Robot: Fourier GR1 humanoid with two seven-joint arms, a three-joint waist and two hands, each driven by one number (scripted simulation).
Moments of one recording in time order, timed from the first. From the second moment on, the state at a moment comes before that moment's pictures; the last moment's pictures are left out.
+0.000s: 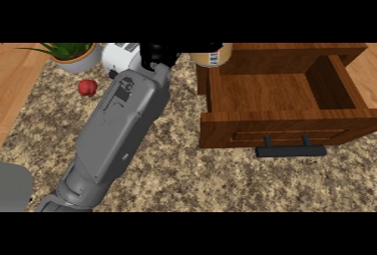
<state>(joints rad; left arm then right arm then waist) -1.03 0.00 -0.10 -1.05 0.30 0.50 0.14 0.43 -0.03 -0.70 -2.25 -0.56 0.48 0.24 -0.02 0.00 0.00</state>
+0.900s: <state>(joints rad) -1.33 0.00 -0.26 -0.68 0.58 0.62 0.00 0.39 -0.03 -0.68 -2.28 -0.55 0.46 0.27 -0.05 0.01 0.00</state>
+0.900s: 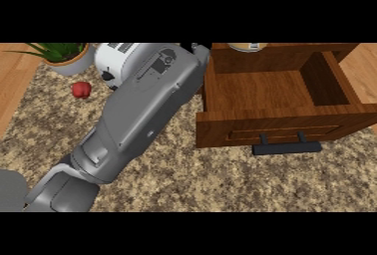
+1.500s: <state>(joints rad) -1.38 0.00 -0.42 -0.55 0.76 0.66 -0.07 0.36 -0.04 -0.66 -2.30 -0.55 0.44 0.31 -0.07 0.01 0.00</state>
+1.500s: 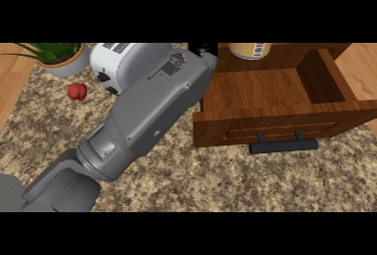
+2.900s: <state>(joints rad) -1.40 0.00 -0.61 -0.47 0.98 0.79 -0.19 0.30 -0.07 -0.68 -2.33 -0.43 0.48 0.24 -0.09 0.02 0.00</state>
